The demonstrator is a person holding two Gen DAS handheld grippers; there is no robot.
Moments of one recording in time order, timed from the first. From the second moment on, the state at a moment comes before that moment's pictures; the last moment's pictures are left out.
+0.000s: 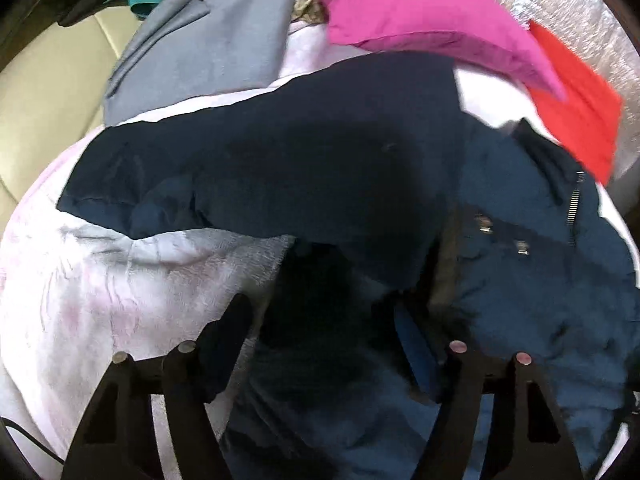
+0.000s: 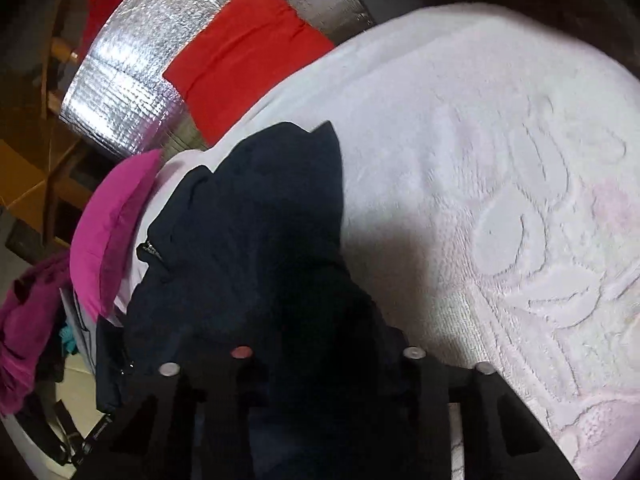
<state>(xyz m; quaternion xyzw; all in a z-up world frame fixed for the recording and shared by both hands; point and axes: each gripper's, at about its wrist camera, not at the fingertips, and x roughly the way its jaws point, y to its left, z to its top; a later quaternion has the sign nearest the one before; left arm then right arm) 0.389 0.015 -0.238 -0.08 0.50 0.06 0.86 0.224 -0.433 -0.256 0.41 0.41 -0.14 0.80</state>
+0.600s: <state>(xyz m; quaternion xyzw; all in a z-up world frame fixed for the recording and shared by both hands) 0.384 0.080 -0.207 -0.12 0.48 0.05 0.87 0.214 -0.430 -0.222 0.36 0.42 -0.16 0.82</state>
